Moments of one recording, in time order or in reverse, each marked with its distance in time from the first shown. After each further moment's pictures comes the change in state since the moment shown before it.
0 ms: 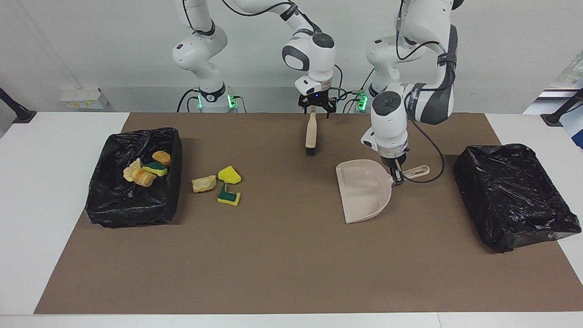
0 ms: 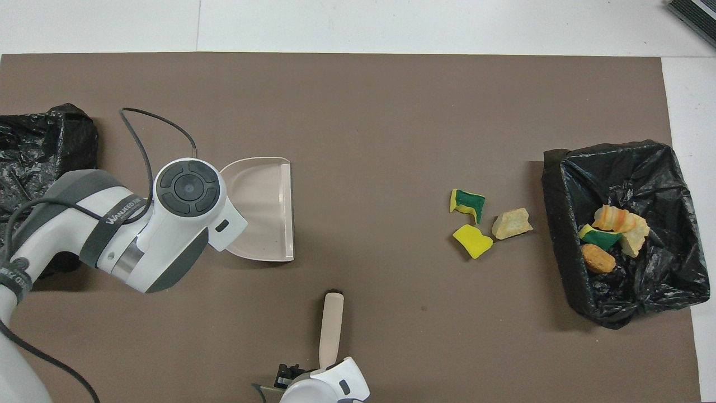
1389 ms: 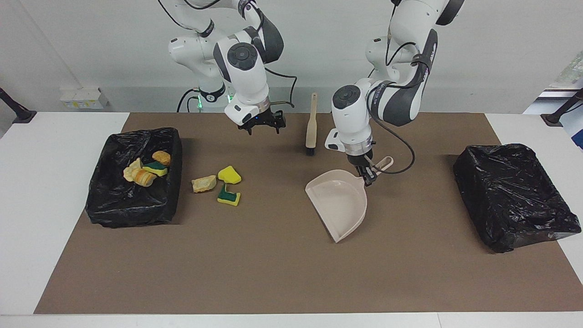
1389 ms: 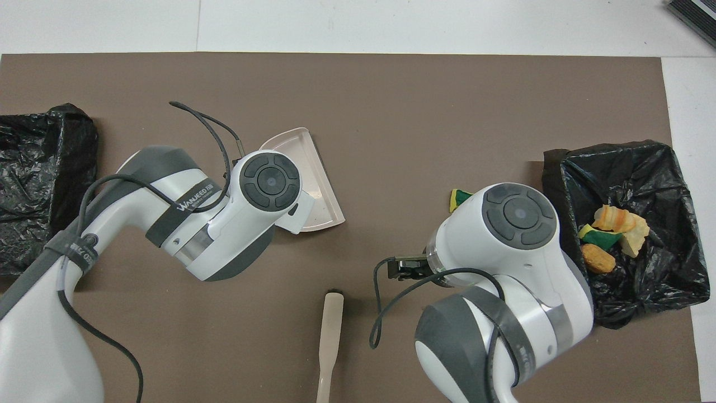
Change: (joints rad) left arm -0.080 0.142 -0.102 0.219 0.071 -0.153 -0.427; right arm -0.584 -0.092 -0.010 0.246 0.127 -0.466 -0.903
